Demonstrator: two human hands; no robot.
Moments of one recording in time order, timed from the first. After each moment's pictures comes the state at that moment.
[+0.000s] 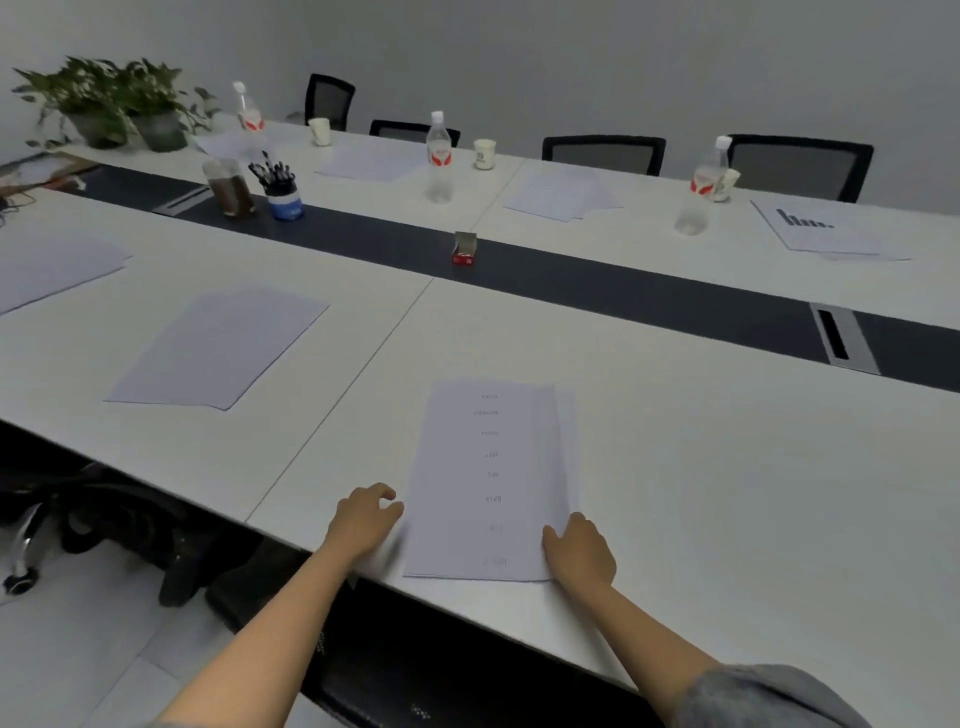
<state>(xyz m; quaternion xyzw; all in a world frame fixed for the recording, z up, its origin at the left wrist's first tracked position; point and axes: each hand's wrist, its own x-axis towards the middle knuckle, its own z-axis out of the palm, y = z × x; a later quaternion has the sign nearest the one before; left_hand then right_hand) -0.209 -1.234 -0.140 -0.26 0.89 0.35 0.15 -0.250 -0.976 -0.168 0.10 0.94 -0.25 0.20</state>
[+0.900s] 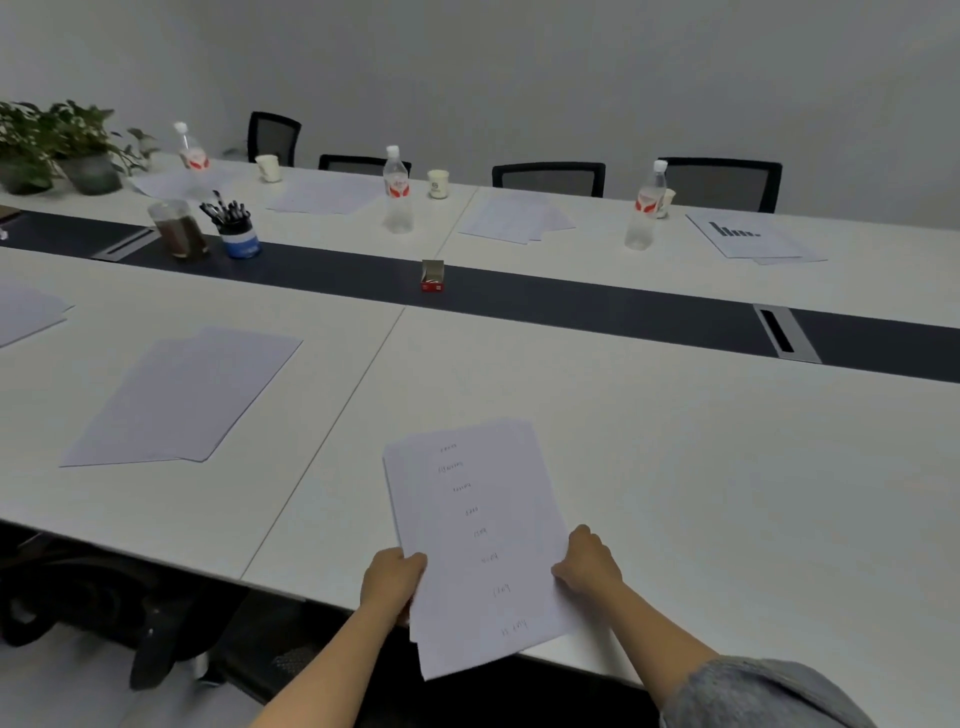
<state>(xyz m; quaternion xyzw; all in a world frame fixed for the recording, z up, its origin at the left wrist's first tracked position) -0.203 -1.213 -0.165 -0.35 0.76 0.53 0.15 -0.260 -0.981 -0.175 0.11 0.94 -0.22 0.25</state>
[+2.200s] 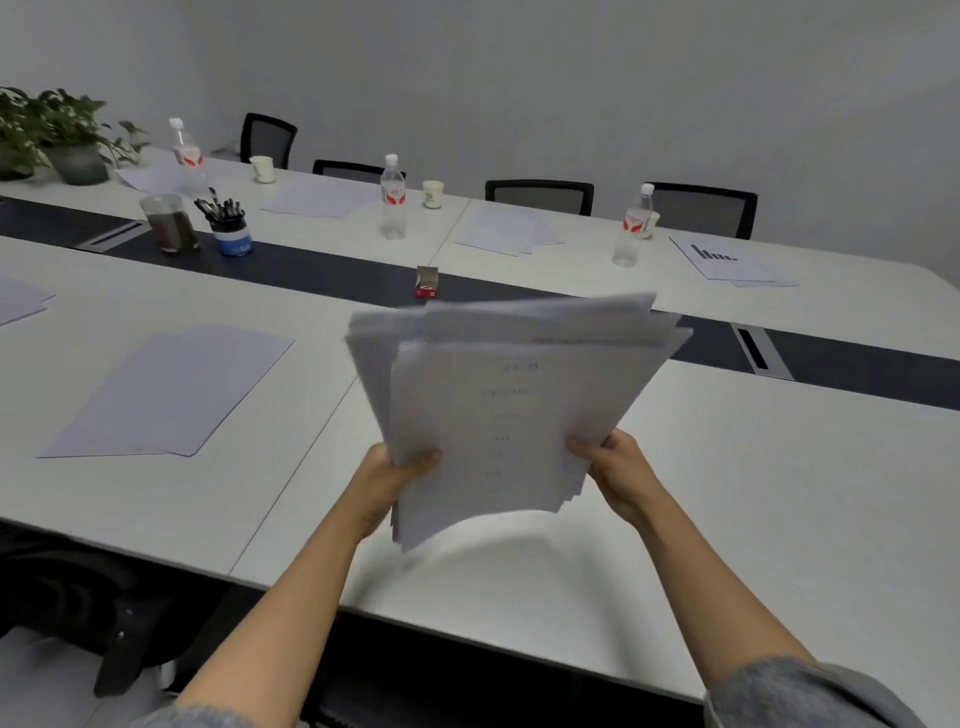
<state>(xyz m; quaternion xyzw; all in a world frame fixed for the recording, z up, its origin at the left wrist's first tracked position) -0.232 -1.231 -0.052 -0.06 0.68 0.72 0.04 -0.285 -0.969 -0.044 -0.01 0.66 -0.75 0.10</state>
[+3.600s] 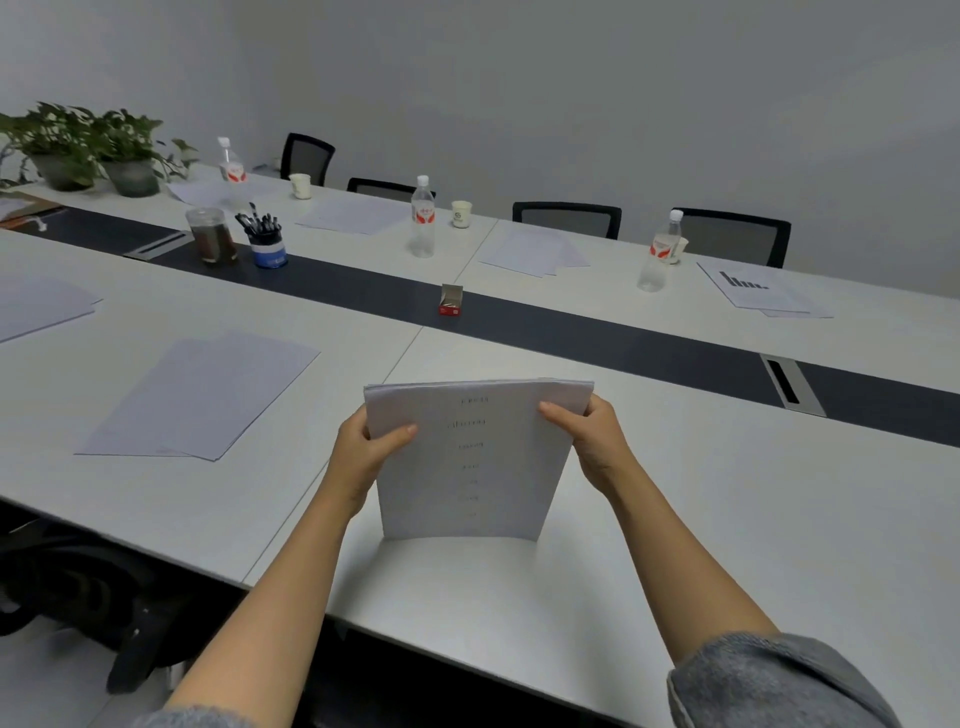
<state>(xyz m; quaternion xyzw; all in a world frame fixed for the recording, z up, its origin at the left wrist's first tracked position) -0.246 -1.256 -0.021 -0.07 0.67 0.73 -0.11 -0.309 -1.023 0.006 -0.07 0.69 -0.72 0.07</state>
